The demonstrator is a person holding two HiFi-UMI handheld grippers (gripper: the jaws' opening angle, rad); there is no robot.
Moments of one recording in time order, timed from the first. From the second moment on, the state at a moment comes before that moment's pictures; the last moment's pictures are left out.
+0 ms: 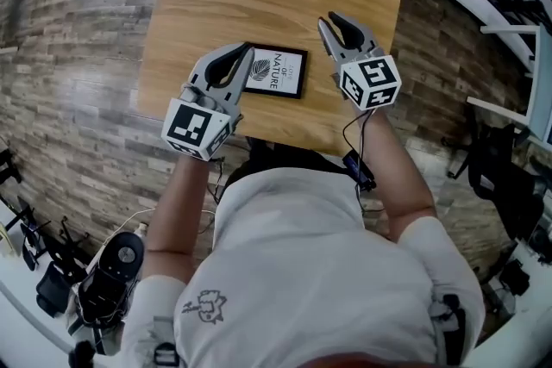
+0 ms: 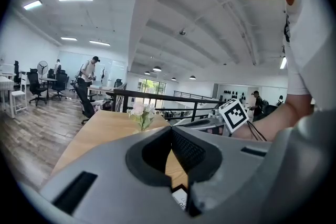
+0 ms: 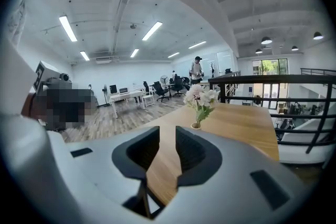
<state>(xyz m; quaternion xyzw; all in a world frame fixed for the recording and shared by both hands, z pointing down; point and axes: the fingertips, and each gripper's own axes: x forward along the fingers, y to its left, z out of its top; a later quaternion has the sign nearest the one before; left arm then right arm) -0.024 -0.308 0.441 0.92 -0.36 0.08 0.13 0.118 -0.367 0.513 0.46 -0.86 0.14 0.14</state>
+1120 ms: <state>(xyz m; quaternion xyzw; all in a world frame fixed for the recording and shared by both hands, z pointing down) 0.014 -0.431 0.499 0.91 -0.38 0.08 0.11 0.112 -0.582 0.622 0.46 -0.84 0.24 0.14</state>
